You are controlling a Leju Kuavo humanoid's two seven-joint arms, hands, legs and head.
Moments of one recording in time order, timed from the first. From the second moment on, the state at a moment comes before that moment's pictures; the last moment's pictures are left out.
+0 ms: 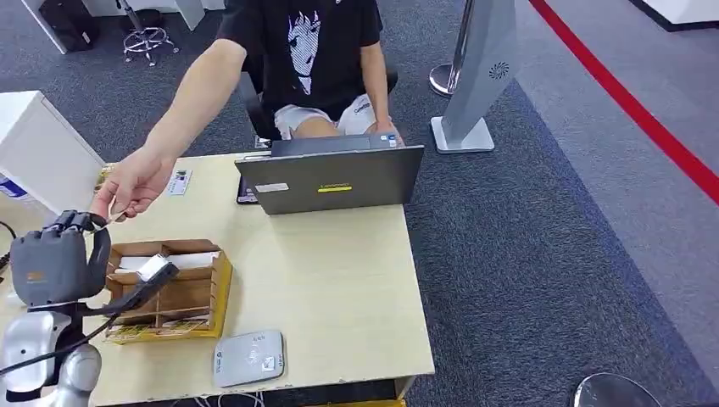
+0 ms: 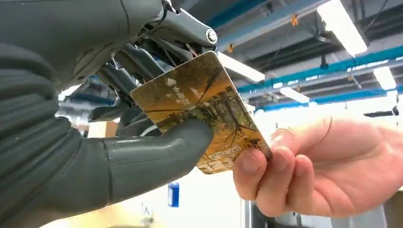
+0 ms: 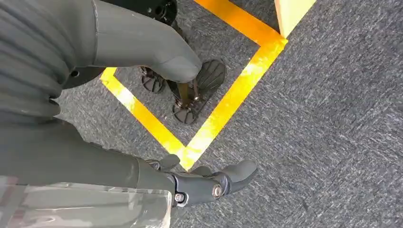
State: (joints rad) left arm -0.20 0.19 -0.07 -1.45 -1.23 0.42 -0.07; right arm -0.05 0.14 -0.78 -0.22 -0.07 -0.30 -0.26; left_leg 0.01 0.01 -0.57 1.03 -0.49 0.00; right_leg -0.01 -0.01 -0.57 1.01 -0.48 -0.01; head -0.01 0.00
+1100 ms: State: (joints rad) left arm 0.11 0.13 -0.05 -1.84 -0.98 0.38 -0.33; right arm -0.05 0.14 -0.83 -0.22 -0.09 -0.35 -0.28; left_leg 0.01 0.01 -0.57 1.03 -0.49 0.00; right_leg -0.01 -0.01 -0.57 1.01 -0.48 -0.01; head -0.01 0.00
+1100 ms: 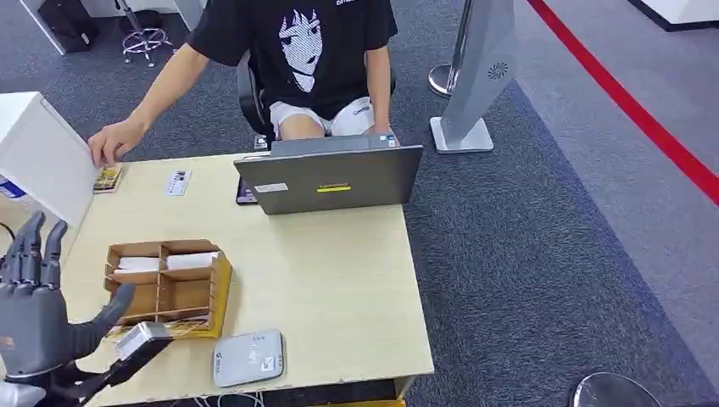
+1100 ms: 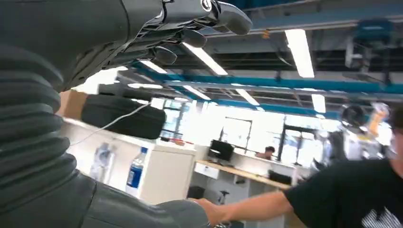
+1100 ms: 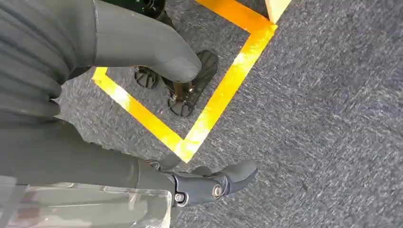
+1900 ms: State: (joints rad) left arm 0.22 0.51 -0.39 -1.80 -1.24 0.20 -0.04; right arm -0.05 0.14 -0.90 -0.22 -0.06 -0.32 -0.28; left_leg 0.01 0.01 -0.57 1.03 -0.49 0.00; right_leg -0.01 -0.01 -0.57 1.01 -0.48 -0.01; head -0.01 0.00
